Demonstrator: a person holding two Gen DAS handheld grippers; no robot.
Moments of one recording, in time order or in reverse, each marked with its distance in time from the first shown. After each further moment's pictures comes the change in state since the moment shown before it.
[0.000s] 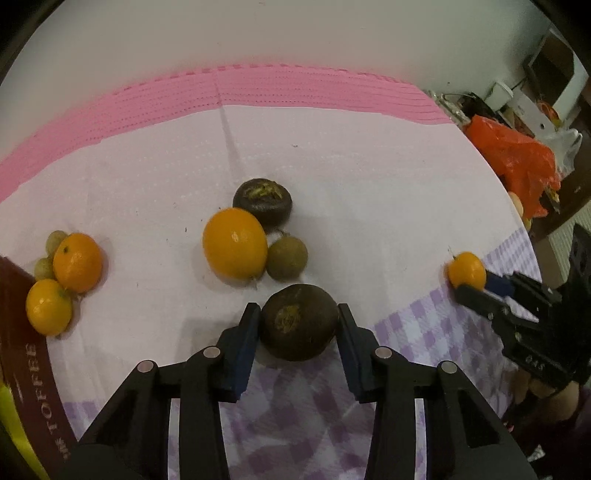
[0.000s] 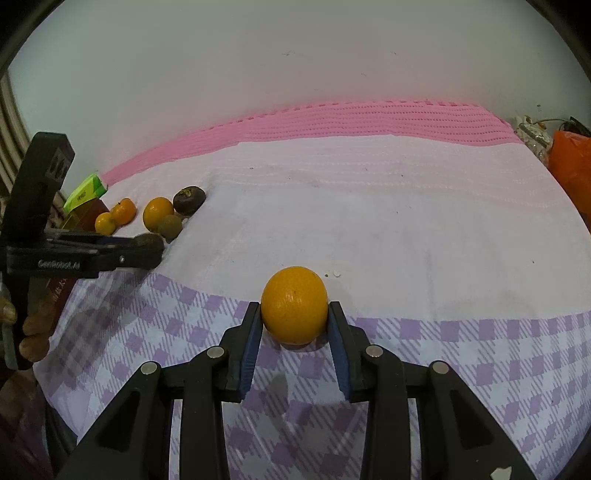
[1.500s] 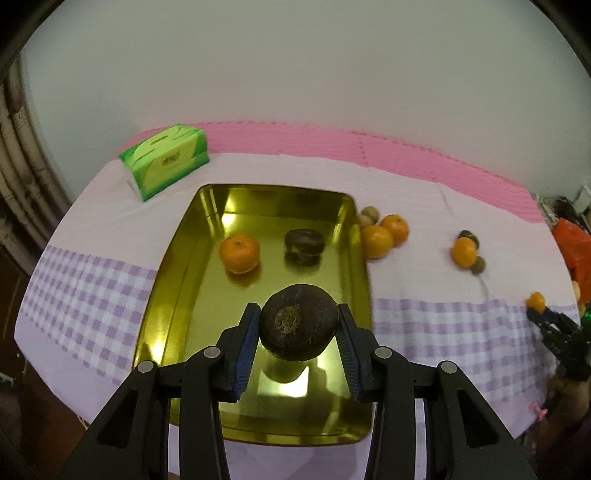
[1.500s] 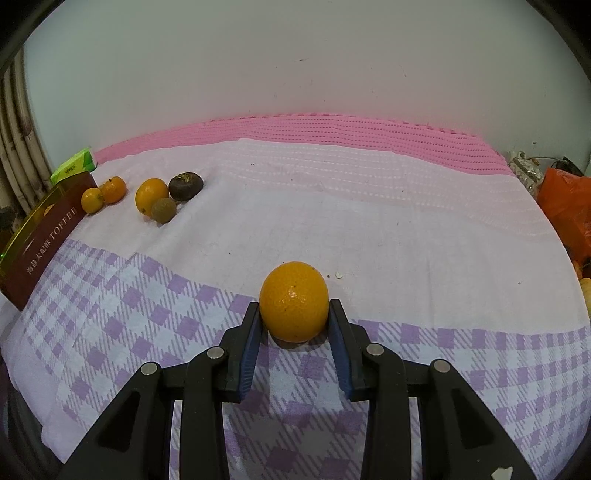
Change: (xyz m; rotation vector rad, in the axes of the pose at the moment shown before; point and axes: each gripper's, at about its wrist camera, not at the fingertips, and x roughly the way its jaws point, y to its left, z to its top) left arm -0.171 0.146 -0.119 -0.351 -0.223 0.373; right arm 0.003 0.024 -0.008 -0.107 -0.031 -0.121
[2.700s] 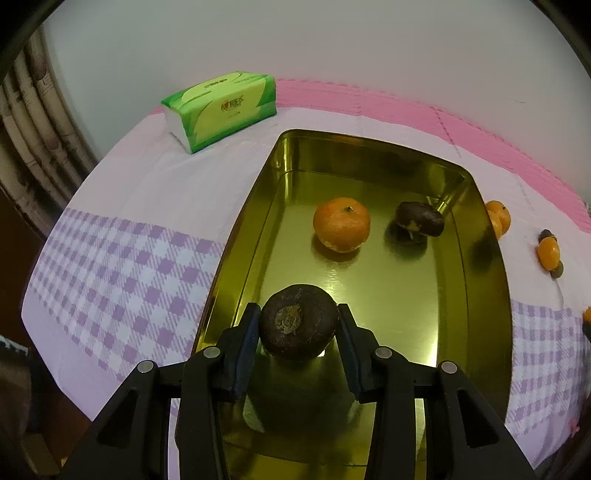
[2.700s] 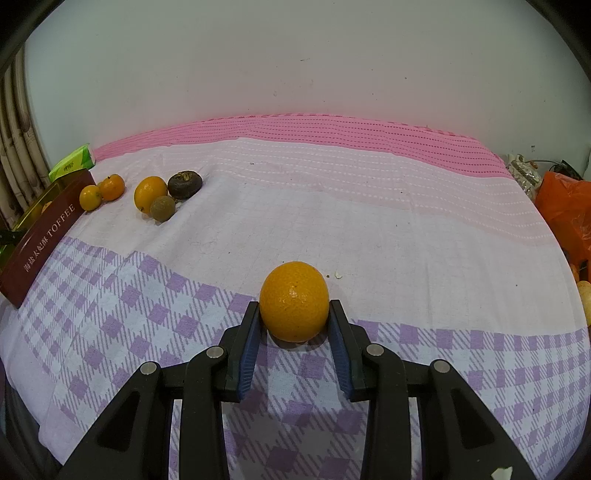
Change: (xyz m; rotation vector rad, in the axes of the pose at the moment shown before) left arm 0.062 0.068 -0.009 -0.080 0.097 0.130; right arm 0.000 0.002 0.000 -0.005 0.003 -0.011
